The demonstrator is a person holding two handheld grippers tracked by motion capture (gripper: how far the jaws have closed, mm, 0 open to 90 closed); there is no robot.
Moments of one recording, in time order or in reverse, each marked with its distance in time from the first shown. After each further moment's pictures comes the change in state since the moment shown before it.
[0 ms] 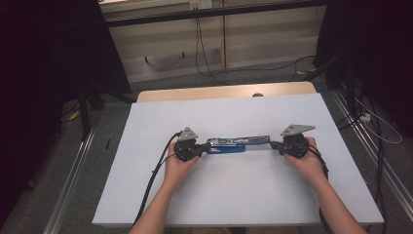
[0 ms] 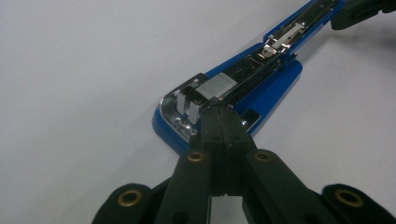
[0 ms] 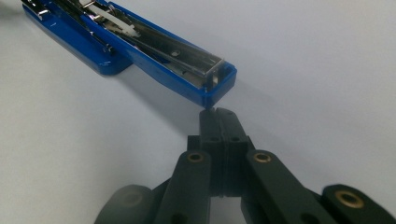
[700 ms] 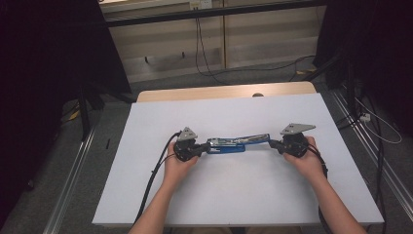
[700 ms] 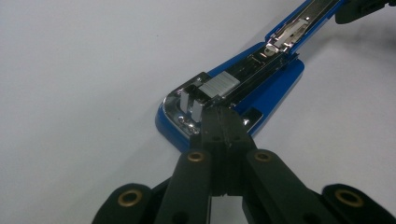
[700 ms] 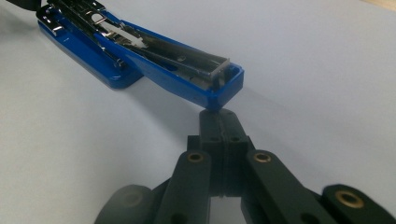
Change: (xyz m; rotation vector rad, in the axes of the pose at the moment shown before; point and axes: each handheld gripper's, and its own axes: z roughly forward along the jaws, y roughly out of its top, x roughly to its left) left arm 0.001 0.000 -0.001 0.003 0.000 0.002; right arm 0.002 0.004 -0.002 -0.033 0.016 0.001
